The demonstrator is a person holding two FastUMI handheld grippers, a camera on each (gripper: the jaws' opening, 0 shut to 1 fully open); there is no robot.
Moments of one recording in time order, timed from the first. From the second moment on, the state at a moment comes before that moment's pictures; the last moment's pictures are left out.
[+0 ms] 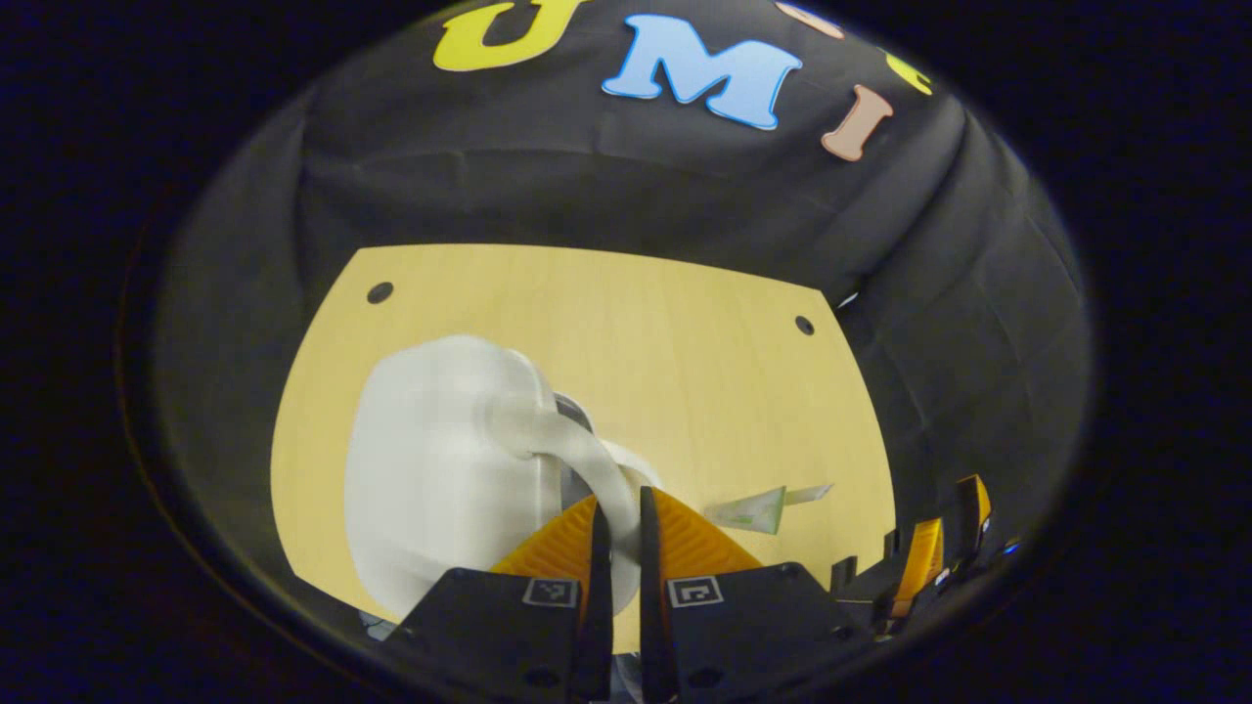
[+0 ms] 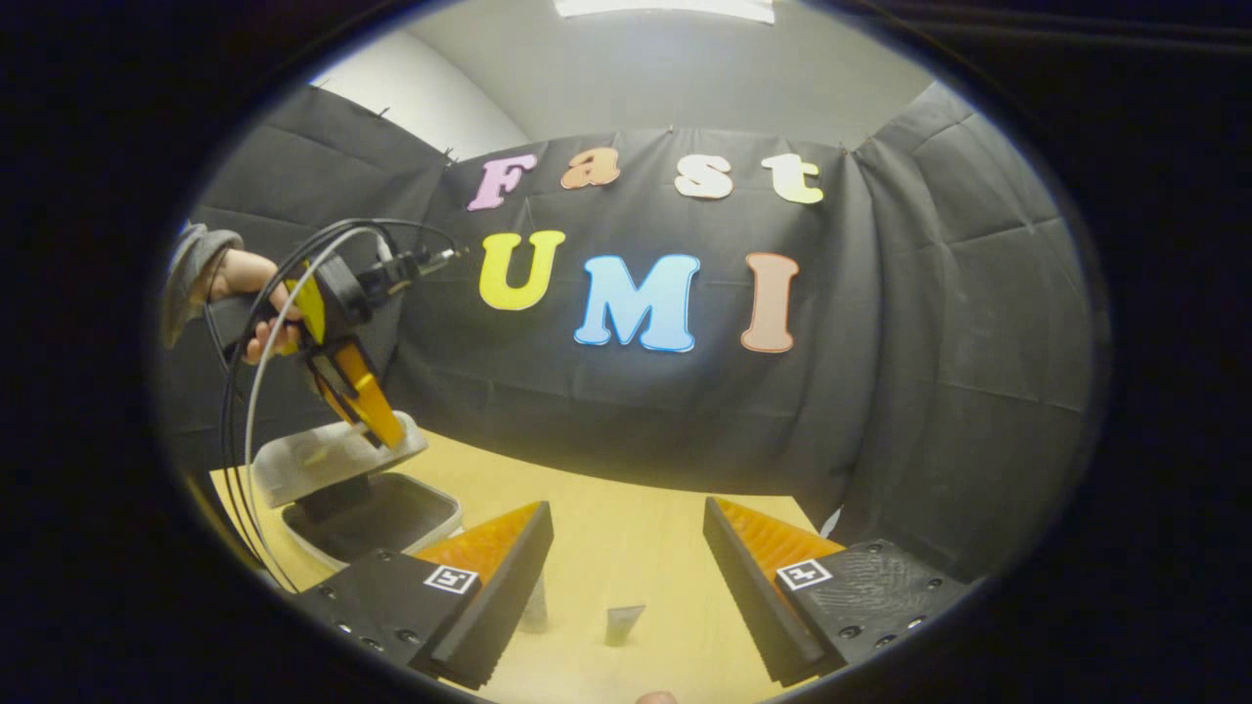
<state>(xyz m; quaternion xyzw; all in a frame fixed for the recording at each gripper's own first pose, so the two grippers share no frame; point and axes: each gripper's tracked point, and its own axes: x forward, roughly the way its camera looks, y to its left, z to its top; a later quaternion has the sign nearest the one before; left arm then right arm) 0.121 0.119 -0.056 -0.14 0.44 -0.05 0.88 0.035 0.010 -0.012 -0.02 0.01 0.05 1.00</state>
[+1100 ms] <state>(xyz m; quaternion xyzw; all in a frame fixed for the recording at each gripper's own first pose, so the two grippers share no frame) 0.131 0.481 -0.047 -0.11 0.40 0.01 0.91 0.028 0.109 0.048 0.00 0.03 -0.10 0.99</state>
